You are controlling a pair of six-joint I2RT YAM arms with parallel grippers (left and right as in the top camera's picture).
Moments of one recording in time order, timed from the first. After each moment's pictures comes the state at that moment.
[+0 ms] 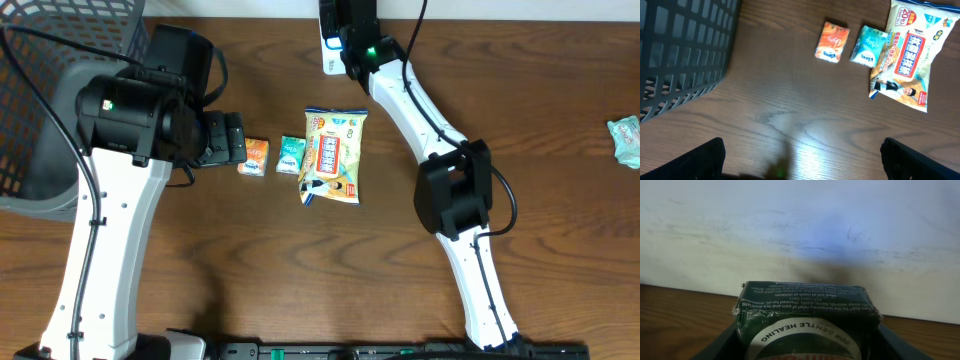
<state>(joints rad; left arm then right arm) -0.23 1.54 1.88 -1.61 -0.14 -0.36 0.43 2.56 2.38 -0.24 0.26 0.12</state>
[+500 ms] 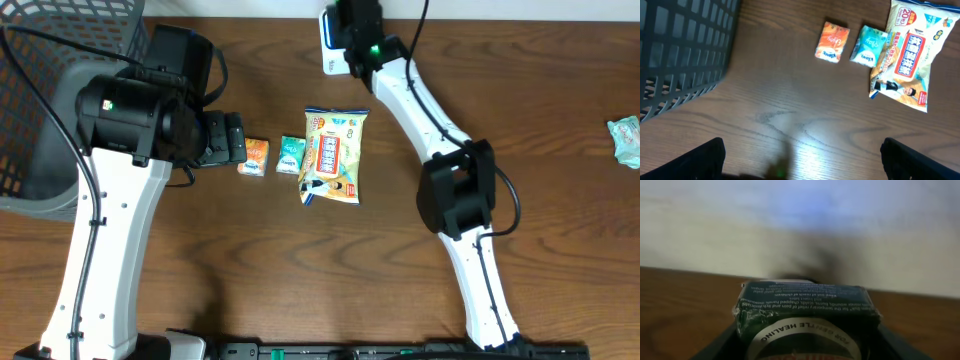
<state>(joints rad) -0.23 1.54 1.88 -1.61 -0.14 -0.36 0.41 2.54 2.38 -0.39 0.29 0.15</state>
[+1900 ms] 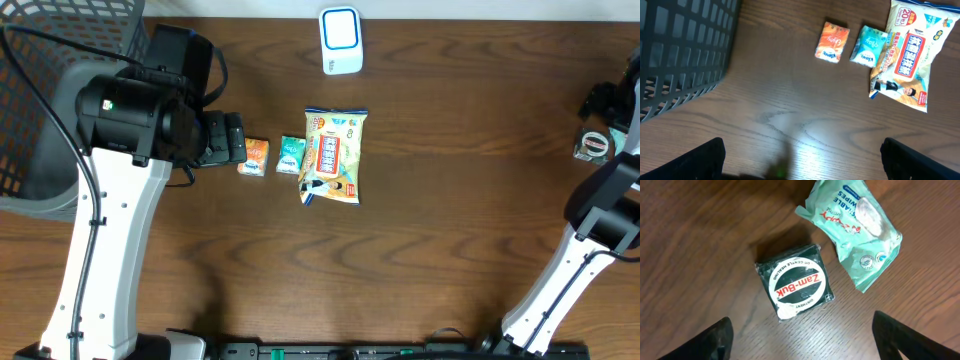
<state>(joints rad) -0.23 1.54 1.88 -1.61 -0.14 -0.36 -0.49 2.45 2.37 -1.30 0.23 0.16</state>
